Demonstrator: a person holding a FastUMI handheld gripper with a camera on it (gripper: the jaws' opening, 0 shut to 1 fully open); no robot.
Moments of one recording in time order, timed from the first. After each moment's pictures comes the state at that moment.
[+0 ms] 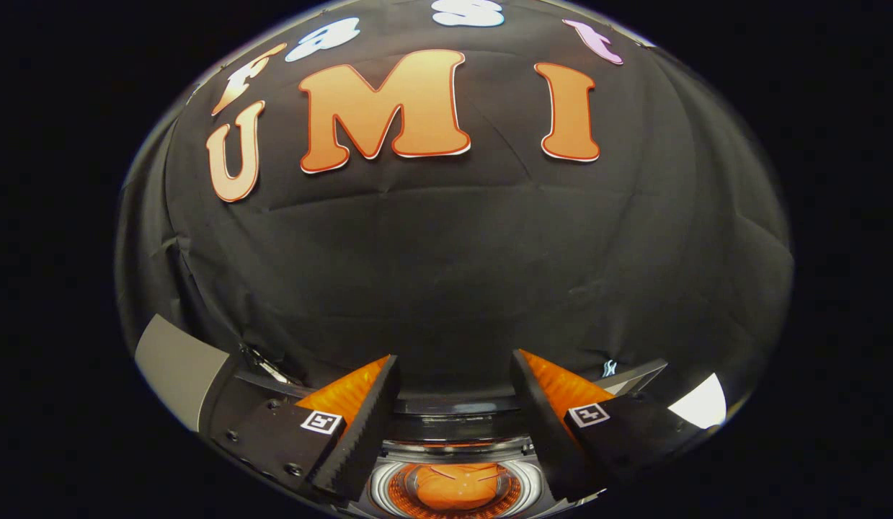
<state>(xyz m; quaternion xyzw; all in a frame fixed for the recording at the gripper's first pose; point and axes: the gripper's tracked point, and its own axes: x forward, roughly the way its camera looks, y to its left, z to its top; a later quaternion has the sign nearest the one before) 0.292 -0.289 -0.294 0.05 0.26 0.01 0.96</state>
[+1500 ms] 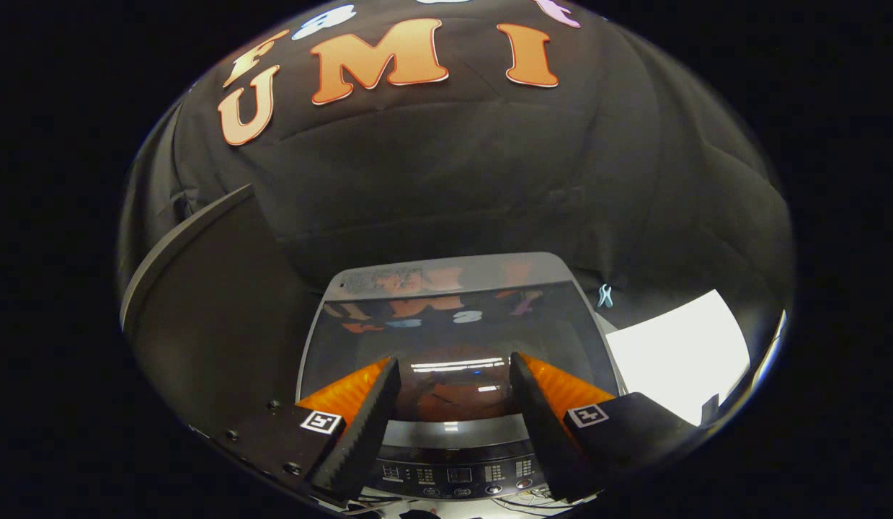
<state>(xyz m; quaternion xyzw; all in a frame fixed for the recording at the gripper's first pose) 0.111 -0.275 -0.446 0.08 0.35 0.00 0.93</state>
